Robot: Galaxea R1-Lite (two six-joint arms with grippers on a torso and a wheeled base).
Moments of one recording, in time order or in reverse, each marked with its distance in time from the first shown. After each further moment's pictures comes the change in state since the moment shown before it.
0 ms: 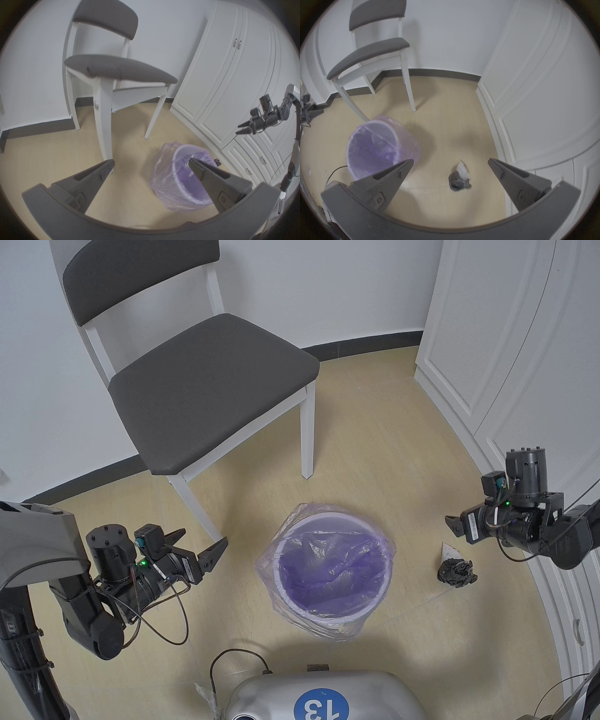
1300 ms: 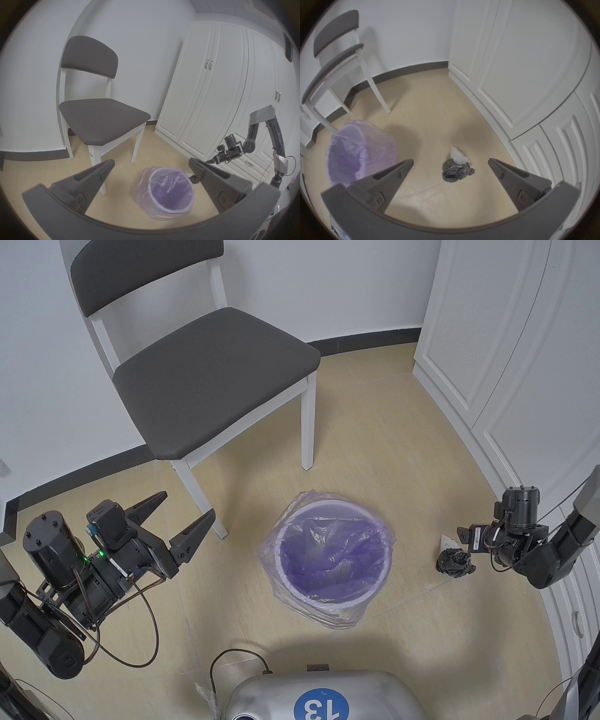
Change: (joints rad) left arm -0.069 -0.346 0.128 0.001 -0.021 0.054; right arm -0.184 0.334 0.043 -0.382 0.044 0.231
